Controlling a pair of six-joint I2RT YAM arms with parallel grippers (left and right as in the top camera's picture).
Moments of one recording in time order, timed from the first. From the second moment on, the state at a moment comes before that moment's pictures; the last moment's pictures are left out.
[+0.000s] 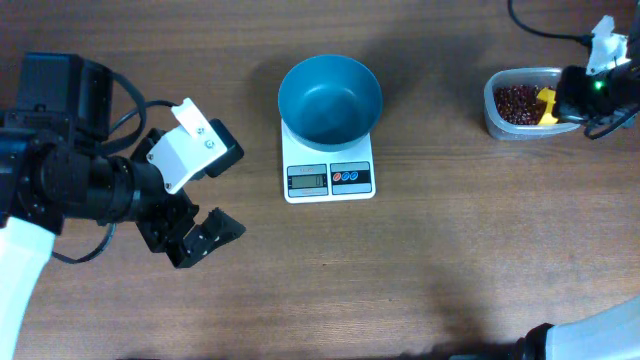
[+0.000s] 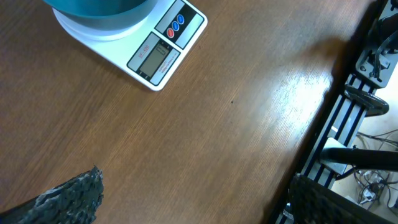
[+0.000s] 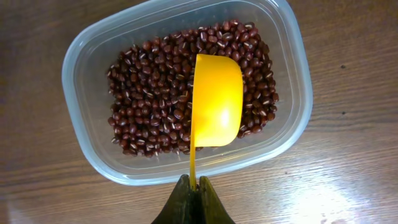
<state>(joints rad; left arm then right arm) -0.10 1.18 1.24 -1.33 0.52 0.79 -0.34 1.70 1.32 -0.83 -0.15 -0.02</state>
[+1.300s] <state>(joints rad) -0.10 1.18 1.24 -1.33 0.52 0.79 -0.53 1.89 1.34 -0.92 -0.68 0.15</state>
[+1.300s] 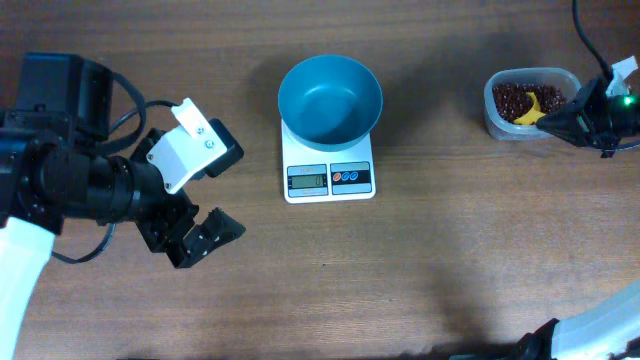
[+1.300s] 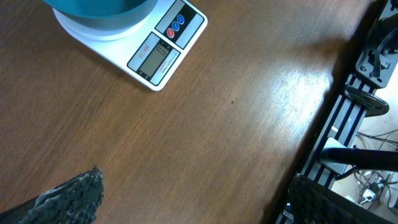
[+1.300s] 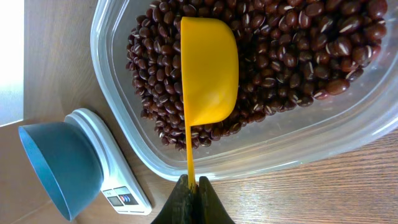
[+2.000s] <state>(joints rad) -0.10 1.18 1.24 -1.33 0.52 0.79 -0.70 1.92 1.27 -0.86 -1.00 0.04</state>
